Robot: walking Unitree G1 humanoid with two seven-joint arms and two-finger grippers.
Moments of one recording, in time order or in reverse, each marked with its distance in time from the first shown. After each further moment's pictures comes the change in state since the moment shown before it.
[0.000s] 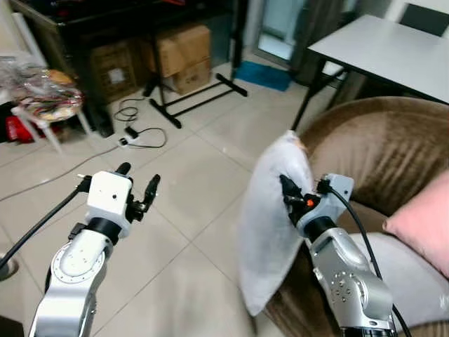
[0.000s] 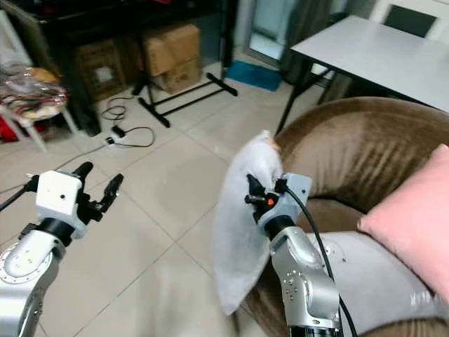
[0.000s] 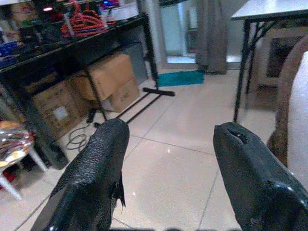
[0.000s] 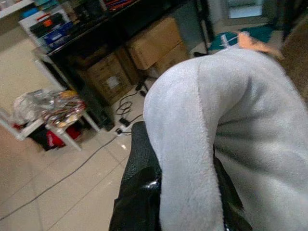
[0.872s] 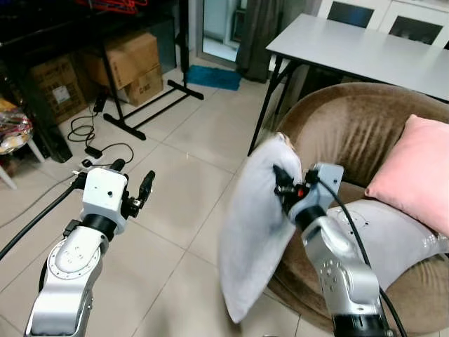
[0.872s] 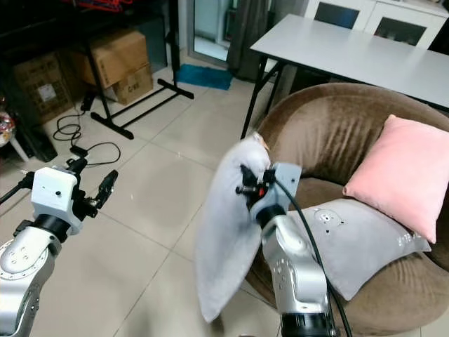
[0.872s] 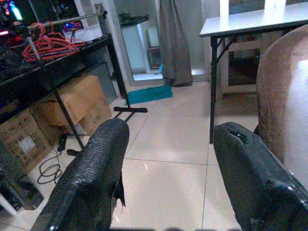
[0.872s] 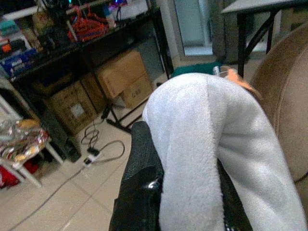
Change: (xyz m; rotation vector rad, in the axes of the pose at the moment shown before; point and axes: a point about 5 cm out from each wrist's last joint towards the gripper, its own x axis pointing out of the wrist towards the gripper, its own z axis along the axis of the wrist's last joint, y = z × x) left arm 0.001 0.011 -0.001 0.026 -0.001 0.036; right arm 0.018 0.014 0.010 -0.096 -0.052 0.023
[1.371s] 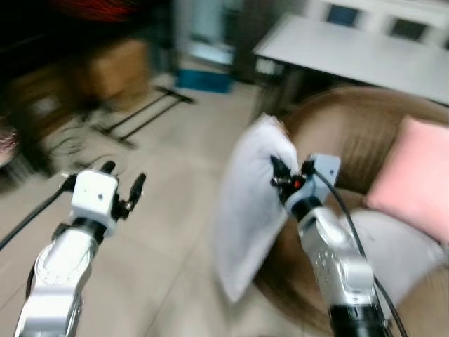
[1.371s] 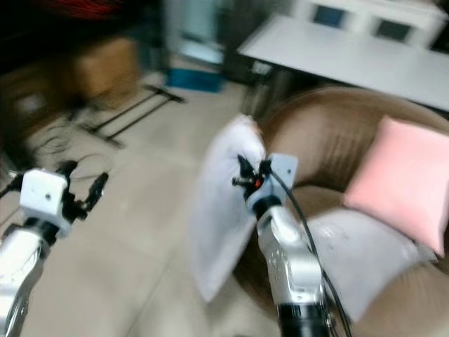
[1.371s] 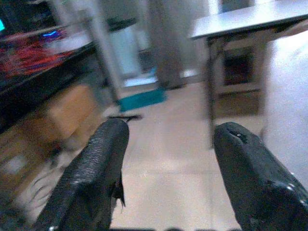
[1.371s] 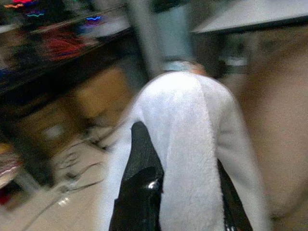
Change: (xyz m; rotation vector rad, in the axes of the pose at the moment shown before) left arm 0.002 0.000 0.005 0.017 -0.025 -0.035; right arm 0.006 -0.004 0.008 -0.017 -0.033 -0.036
